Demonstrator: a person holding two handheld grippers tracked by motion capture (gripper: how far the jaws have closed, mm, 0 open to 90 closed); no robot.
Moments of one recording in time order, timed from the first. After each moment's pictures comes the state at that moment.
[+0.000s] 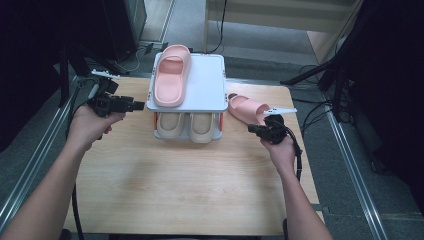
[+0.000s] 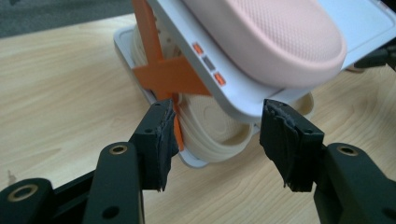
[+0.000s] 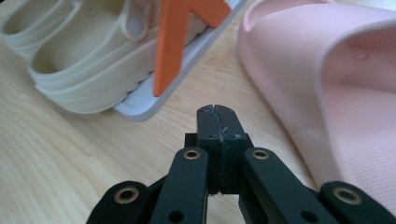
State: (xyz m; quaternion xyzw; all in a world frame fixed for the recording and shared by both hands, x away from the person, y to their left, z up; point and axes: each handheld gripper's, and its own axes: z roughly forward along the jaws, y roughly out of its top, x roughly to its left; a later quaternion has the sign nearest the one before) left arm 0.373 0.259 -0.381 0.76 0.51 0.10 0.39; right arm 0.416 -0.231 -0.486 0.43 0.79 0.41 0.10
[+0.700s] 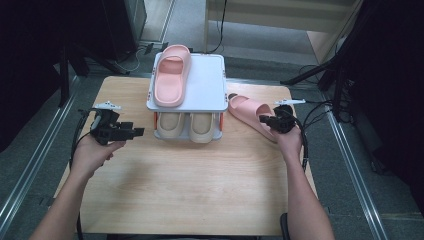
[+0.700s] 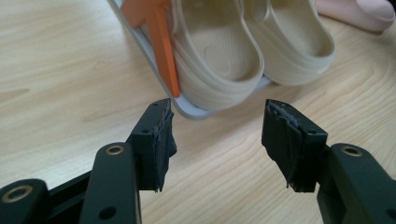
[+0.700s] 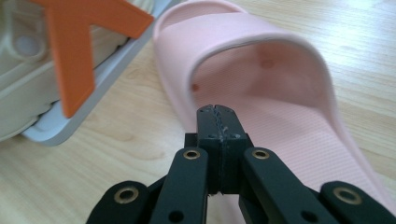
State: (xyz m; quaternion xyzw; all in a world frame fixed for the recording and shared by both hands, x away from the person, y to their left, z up) left arm 0.331 0.260 -0.445 0.76 0.51 0.11 0.38; right arm 0.463 -0.265 -0.494 0.47 0.78 0.39 0.13
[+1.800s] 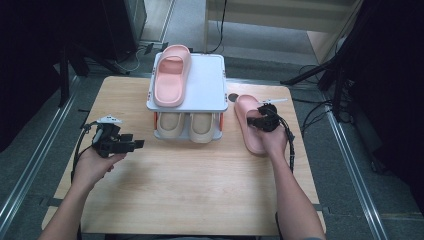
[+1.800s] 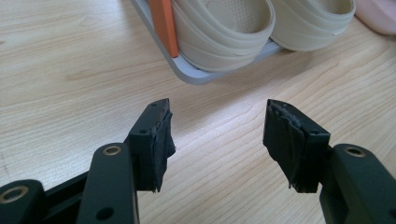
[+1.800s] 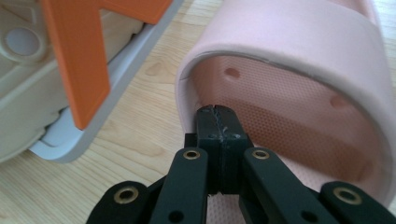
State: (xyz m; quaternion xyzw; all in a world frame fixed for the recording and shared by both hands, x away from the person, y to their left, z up) left arm 0.317 0.262 -0.474 0.76 0.52 0.09 0.37; right arm 0.472 -0.219 -0.508 0.50 0.78 0.36 0.10
